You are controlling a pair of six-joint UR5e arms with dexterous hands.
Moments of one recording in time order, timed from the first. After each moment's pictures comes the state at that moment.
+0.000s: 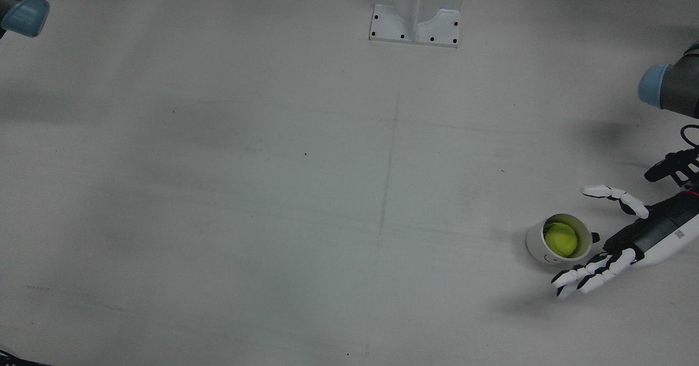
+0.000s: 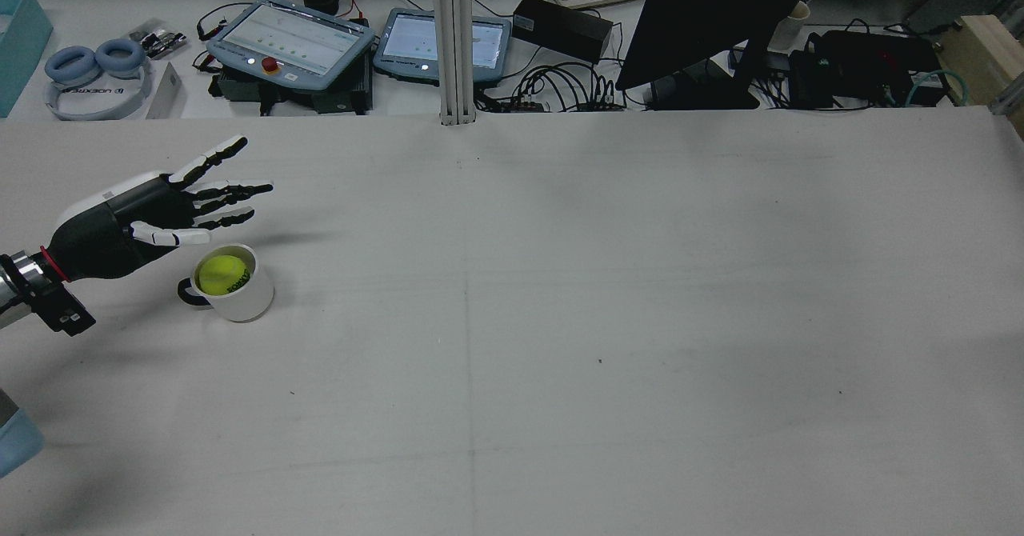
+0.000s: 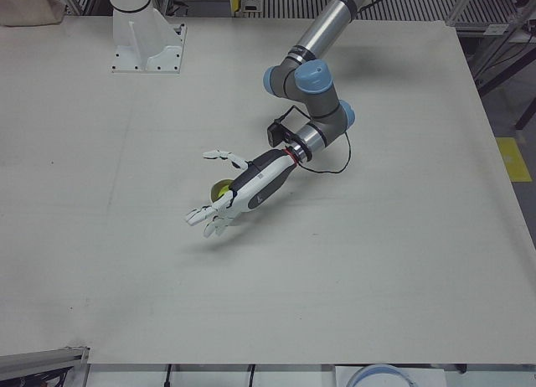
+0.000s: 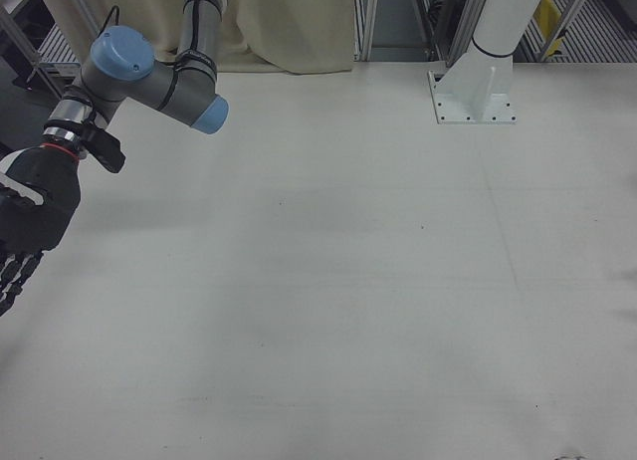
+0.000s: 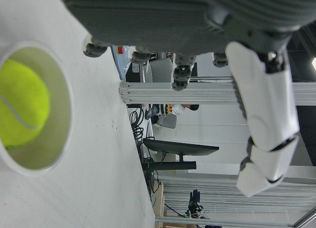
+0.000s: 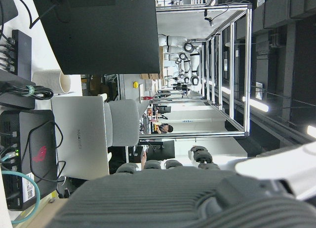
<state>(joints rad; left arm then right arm) -0.88 -1.74 -1.60 -0.27 1.60 0.20 1.50 -1.45 1.49 -3.32 -1.41 0.09</state>
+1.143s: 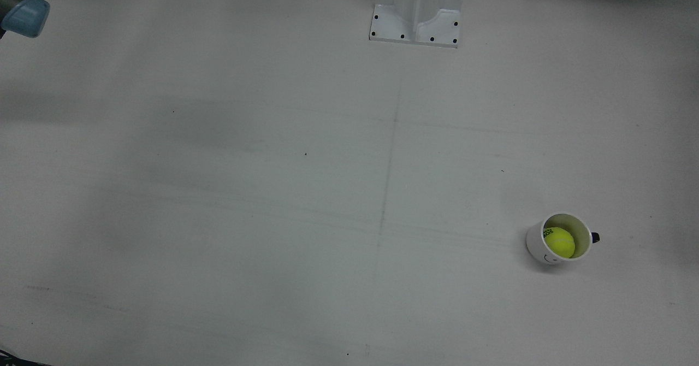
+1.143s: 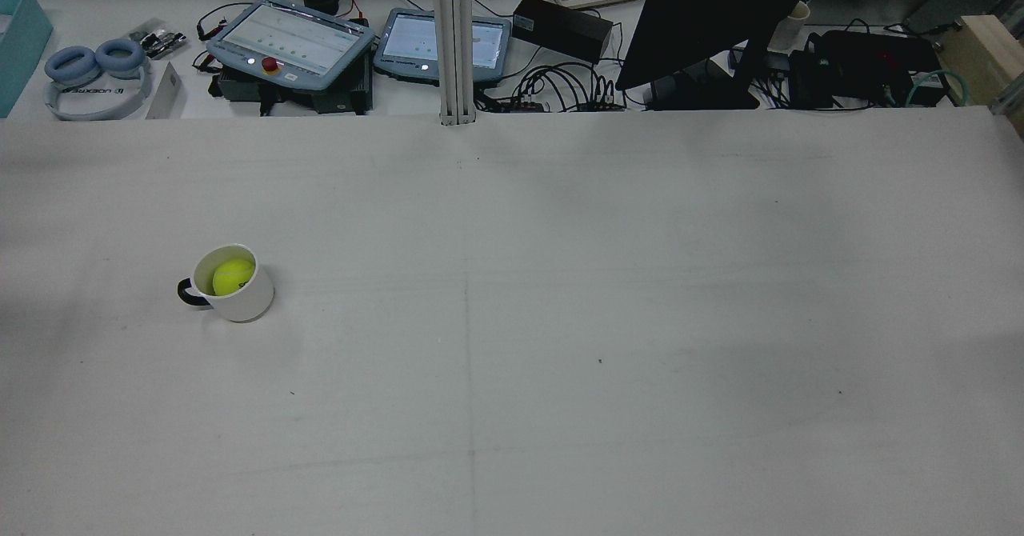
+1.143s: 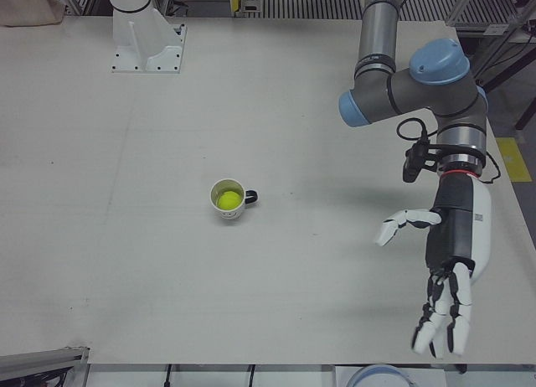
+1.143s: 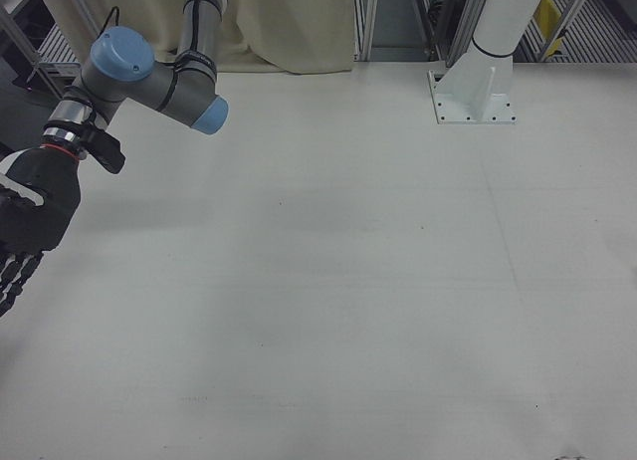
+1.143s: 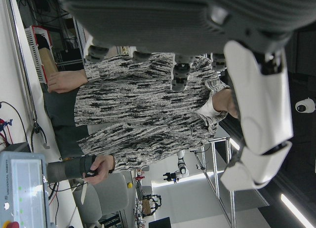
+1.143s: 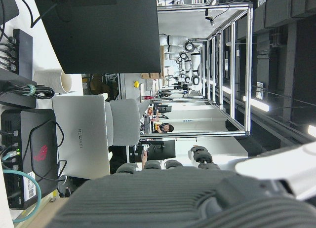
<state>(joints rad) -1.46 -1.93 -1.29 -0.13 1.62 0.18 1.49 -1.45 1.48 -3.32 -1.41 0.09</state>
